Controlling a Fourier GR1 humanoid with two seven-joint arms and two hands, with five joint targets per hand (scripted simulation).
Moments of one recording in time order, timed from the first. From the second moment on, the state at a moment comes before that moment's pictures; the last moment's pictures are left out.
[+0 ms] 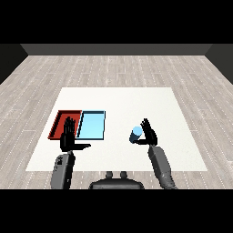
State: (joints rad) left arm 0.00 0.04 0.08 -1.56 0.16 -0.10 -0.47; right arm -0.23 -0.02 -0.07 -1.05 -0.21 0.20 -0.35
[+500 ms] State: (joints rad) left arm -0.02 0.03 0.07 -1.56 0.14 -0.07 -0.45; right arm -0.26 0.00 0.00 -1.03 -0.23 0.14 -0.35
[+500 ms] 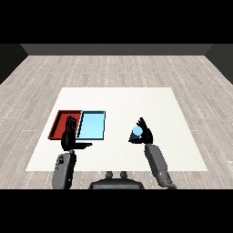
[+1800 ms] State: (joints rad) left arm 0.01 0.05 0.09 -1.58 0.18 -0.11 -0.46; right arm -0.38 -0.01 0.04 -0.87 -0.17 -0.04 -0.34
